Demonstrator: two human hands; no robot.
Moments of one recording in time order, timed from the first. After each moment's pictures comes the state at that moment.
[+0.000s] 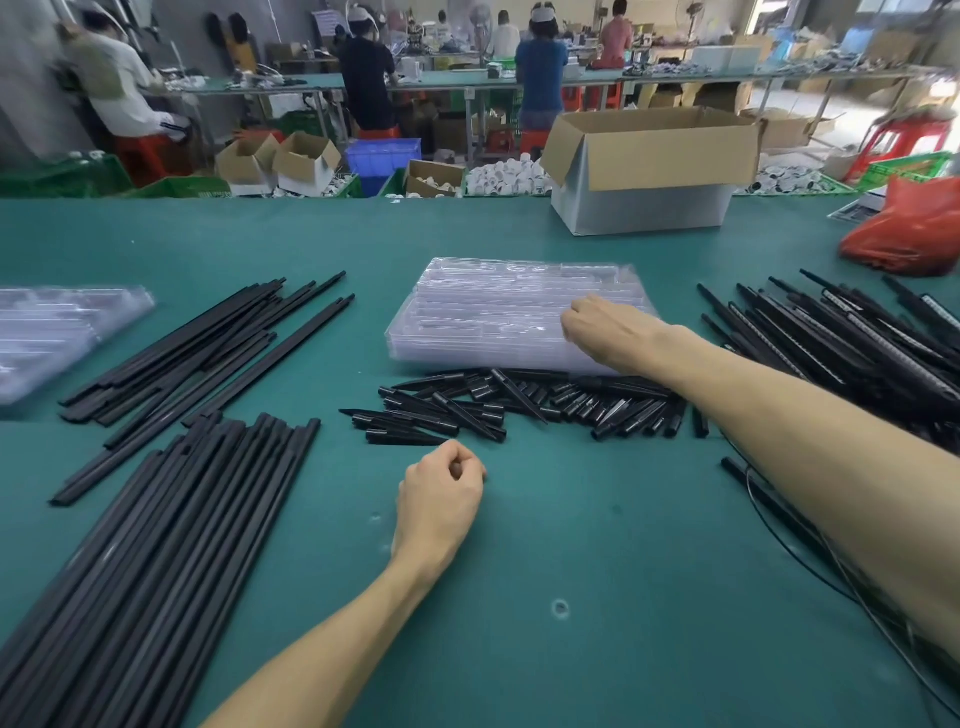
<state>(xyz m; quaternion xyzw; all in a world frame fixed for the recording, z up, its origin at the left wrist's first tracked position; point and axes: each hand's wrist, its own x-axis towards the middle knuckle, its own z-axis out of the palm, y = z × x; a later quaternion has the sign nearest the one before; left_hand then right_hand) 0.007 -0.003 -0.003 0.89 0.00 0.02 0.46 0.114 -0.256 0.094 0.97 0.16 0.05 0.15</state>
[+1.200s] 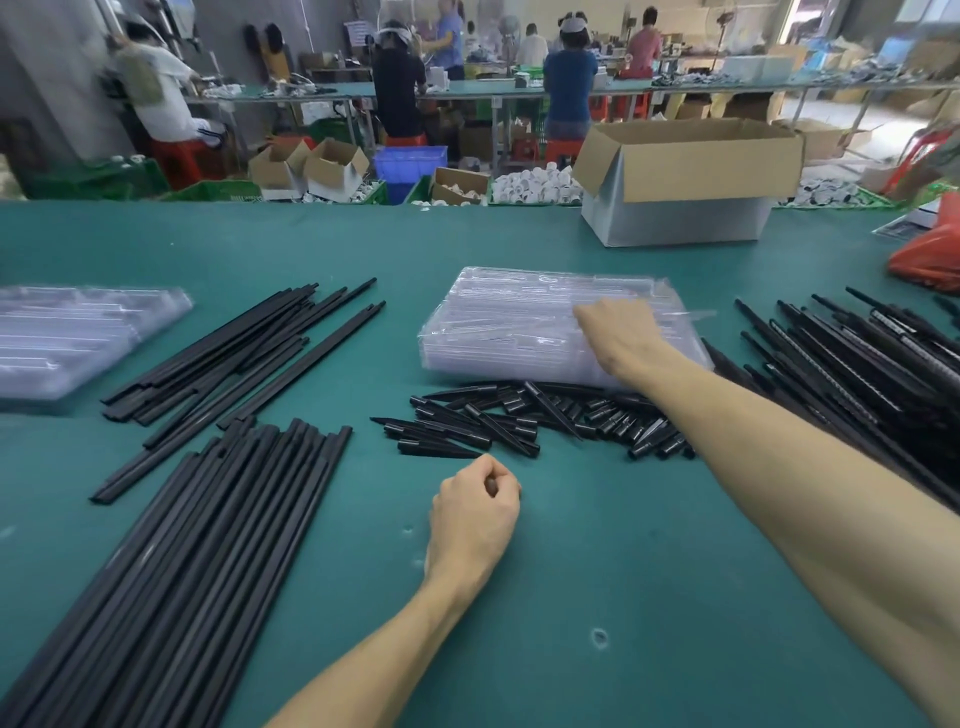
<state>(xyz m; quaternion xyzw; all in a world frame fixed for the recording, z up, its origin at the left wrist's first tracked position) 0.010 -0.001 -0.006 0.88 0.00 0.01 0.48 0.143 -0.212 0.091 0.99 0.00 0.10 0.13</state>
